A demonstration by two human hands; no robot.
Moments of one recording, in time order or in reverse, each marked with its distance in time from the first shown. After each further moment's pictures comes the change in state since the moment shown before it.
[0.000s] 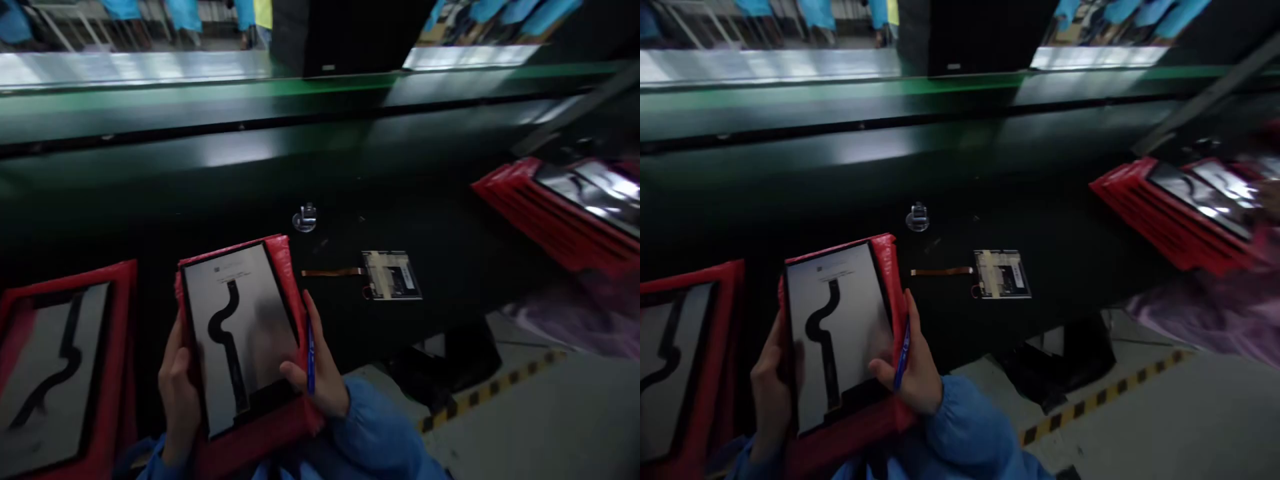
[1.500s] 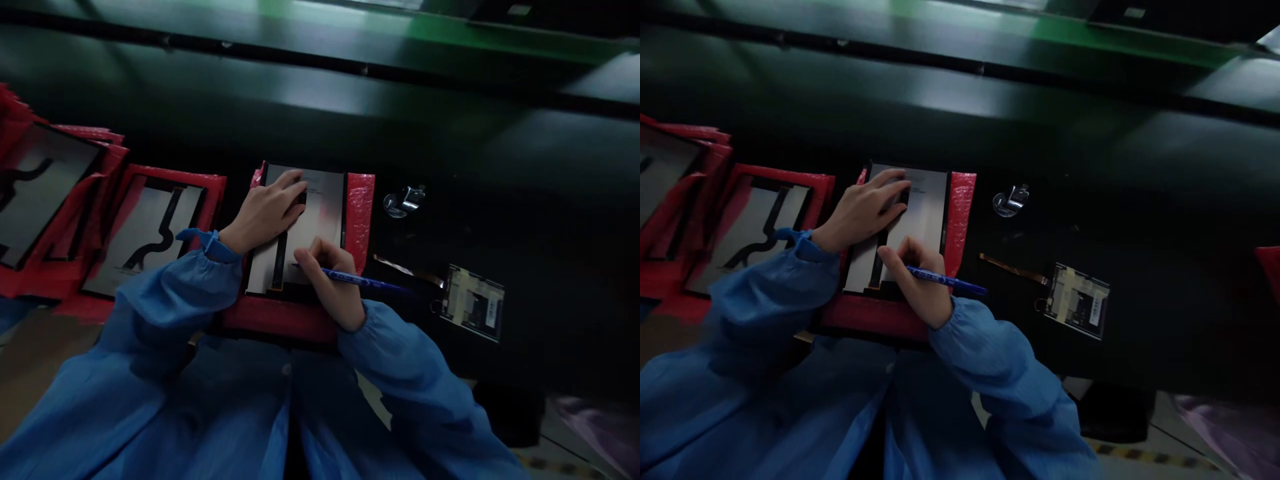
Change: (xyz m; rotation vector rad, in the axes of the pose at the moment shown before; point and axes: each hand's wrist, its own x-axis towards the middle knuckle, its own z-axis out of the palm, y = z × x) left_hand 0.135 0.084 -0.013 0.686 -0.201 0.614; right_hand 0.087 -0.051 0.068 -0.191 -0.218 -0.033
